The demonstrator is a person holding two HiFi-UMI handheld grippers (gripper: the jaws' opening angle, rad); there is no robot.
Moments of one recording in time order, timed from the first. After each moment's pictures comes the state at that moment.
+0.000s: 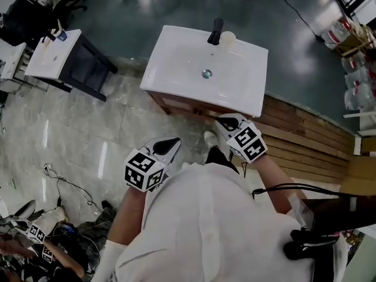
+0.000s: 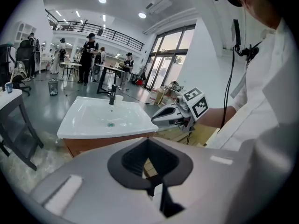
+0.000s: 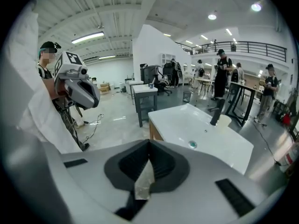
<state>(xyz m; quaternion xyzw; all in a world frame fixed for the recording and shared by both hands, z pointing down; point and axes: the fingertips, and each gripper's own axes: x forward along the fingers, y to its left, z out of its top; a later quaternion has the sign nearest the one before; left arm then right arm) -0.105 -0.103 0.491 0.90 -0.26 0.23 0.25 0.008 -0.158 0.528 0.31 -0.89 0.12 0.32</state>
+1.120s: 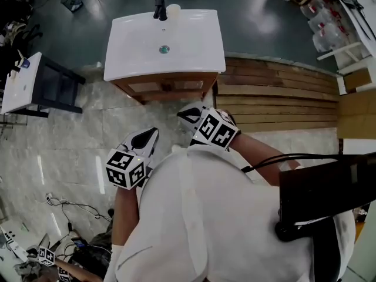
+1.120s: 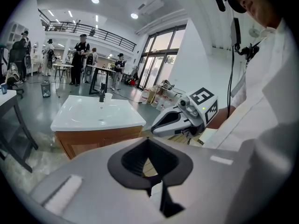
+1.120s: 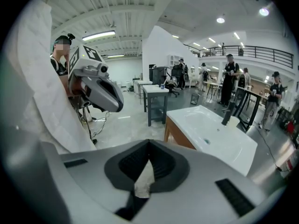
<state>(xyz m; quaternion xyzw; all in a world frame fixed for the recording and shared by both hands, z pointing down) -0.096 -0.023 0.488 0.92 -0.22 0.23 0.23 -0.035 -0.038 0.516 0.27 -0.90 0.08 0.33</state>
